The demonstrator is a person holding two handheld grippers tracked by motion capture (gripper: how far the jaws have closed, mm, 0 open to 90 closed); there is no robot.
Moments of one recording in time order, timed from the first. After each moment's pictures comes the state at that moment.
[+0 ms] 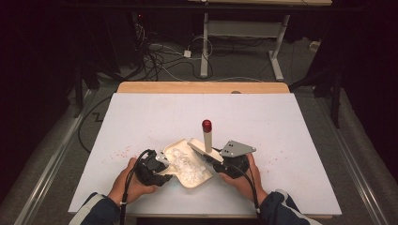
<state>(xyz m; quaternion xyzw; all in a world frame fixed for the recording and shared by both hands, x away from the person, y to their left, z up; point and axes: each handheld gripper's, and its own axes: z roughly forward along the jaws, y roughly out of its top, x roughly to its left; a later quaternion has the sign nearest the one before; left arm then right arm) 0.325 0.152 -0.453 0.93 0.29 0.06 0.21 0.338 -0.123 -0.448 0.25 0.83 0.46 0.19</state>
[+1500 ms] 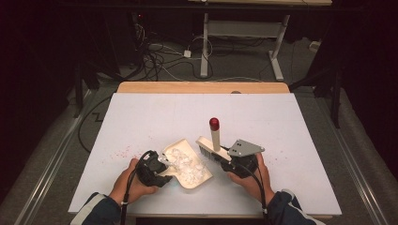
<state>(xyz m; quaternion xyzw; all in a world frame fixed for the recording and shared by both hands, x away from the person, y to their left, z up) 0.327 0.150 -0.459 0.93 0.29 0.06 0.20 0.337 -0.145 -0.438 0.26 0.84 0.43 0.22</state>
